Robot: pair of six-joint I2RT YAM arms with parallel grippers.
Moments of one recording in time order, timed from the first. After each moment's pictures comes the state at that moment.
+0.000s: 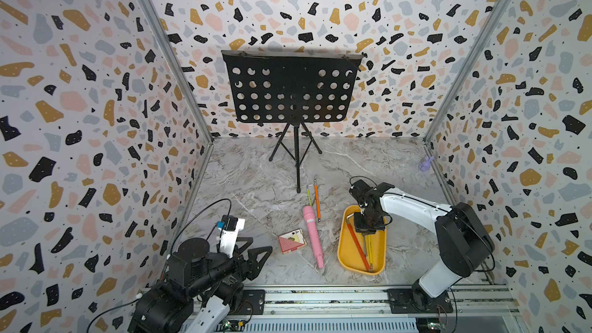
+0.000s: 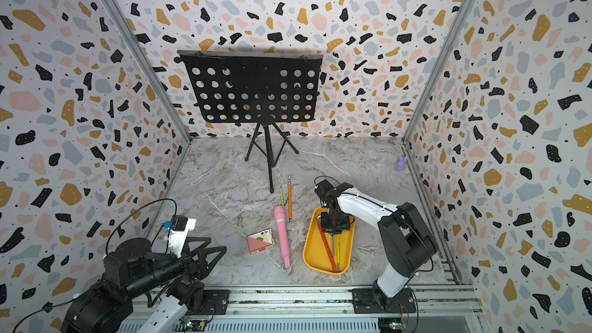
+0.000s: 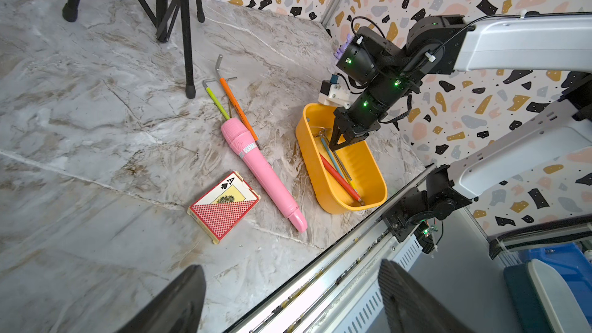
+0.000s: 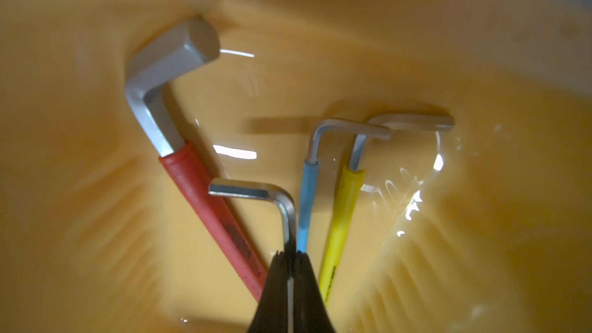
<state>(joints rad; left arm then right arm) -0.43 0.25 0.87 -1.10 0.38 -0.35 0.61 1.65 1.04 -0.97 -0.08 0.59</state>
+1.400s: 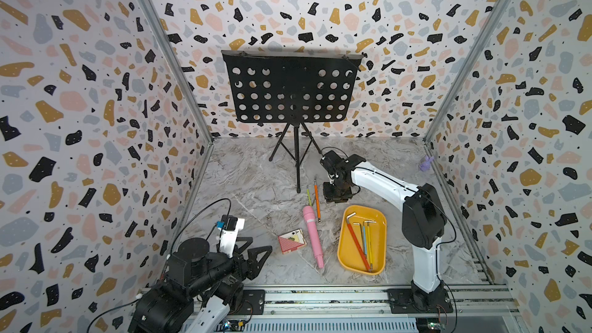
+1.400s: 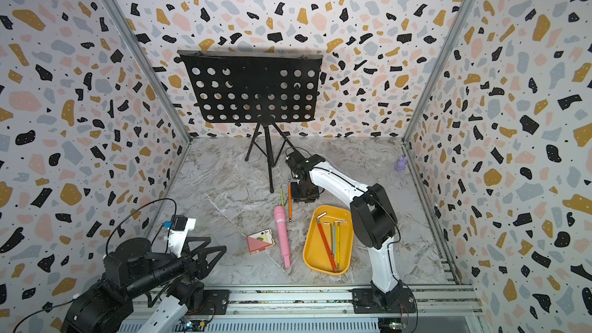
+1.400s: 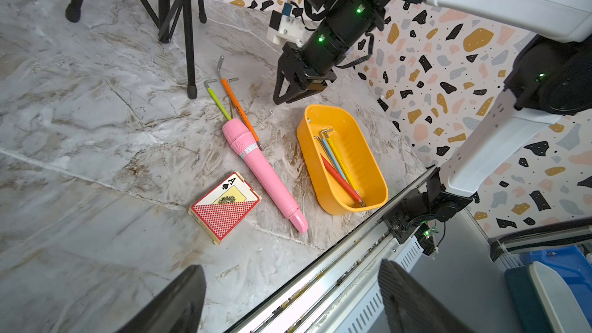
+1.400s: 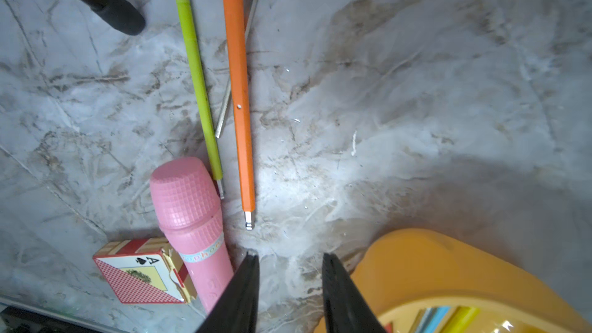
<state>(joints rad) -0.43 0.25 0.87 -1.10 0.38 -0.35 0.70 2.04 1.75 -1.08 -0.13 0.58</state>
